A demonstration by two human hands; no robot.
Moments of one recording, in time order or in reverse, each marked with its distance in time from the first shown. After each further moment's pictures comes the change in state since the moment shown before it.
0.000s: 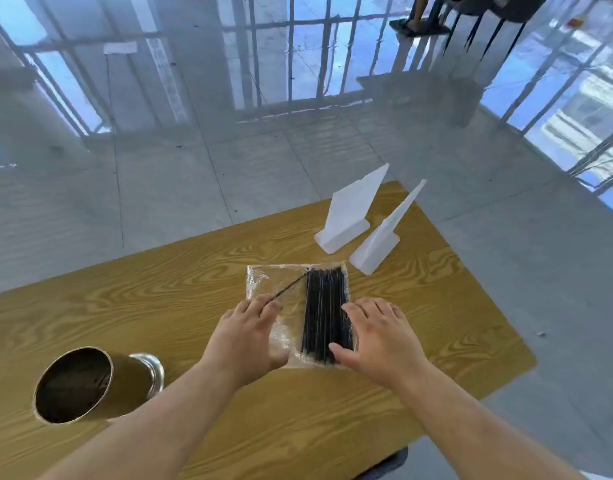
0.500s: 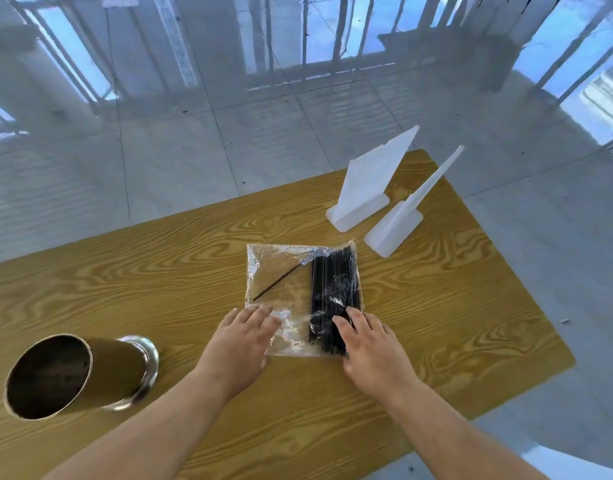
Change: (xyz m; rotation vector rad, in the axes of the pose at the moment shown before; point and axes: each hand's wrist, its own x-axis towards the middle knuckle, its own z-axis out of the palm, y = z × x) left_hand 0.007 -0.027 0.079 0.125 -0.137 0.059; right_hand 0.022 -0.004 0.094 0.033 -0.168 -0.064
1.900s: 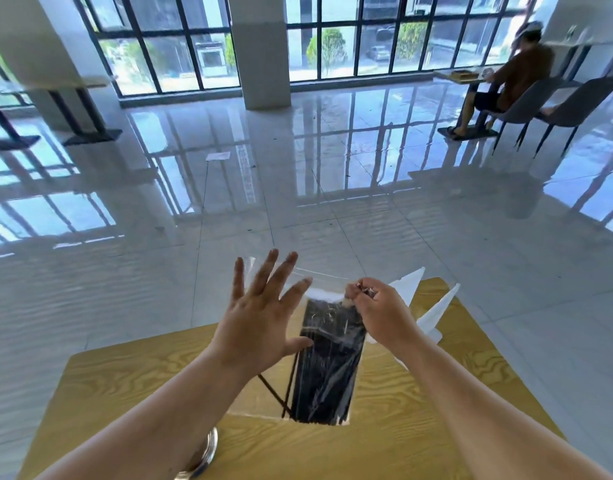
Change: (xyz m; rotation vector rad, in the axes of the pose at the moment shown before) left_hand -0.078 -0.013 -0.283 0.227 0.703 -0.058; right_hand 0.014 -0.062 -0.281 1.047 0.488 -0.149
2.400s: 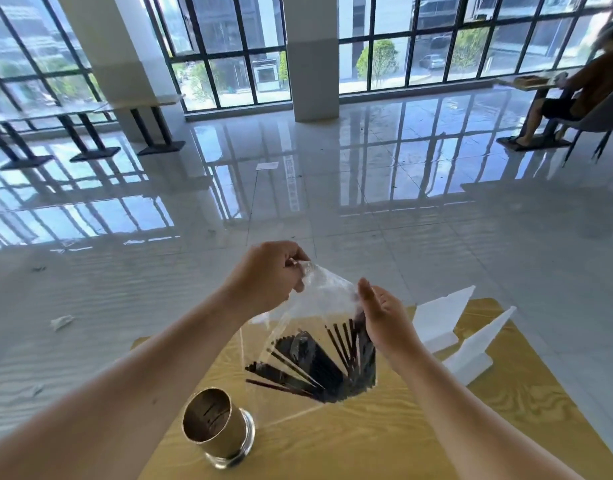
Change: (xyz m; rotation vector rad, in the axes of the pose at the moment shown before) left_hand 0.029 -0.048 -0.083 -0.692 -0.065 -0.523; right_hand -0.004 -0.028 0.053 0.109 -0.103 -0.097
